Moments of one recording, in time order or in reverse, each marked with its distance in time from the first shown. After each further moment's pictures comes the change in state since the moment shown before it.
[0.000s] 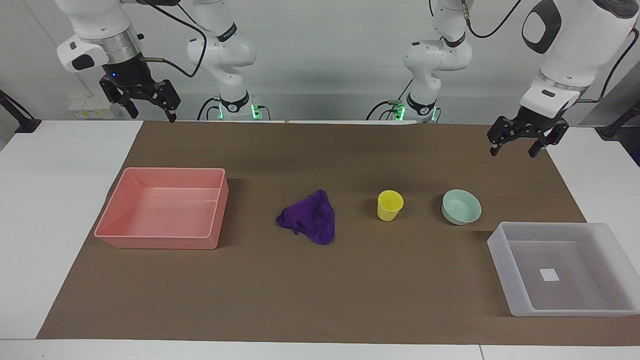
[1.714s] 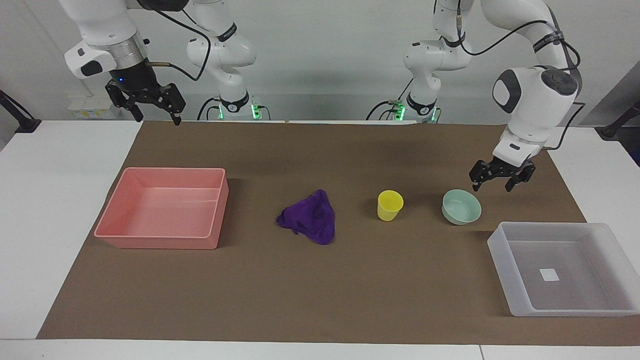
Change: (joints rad) left arm 0.050 0.058 0.006 -0.497 0.000 0.609 0.000; right arm 0.005 -0.007 0.003 -0.025 0.000 0.020 -0.016
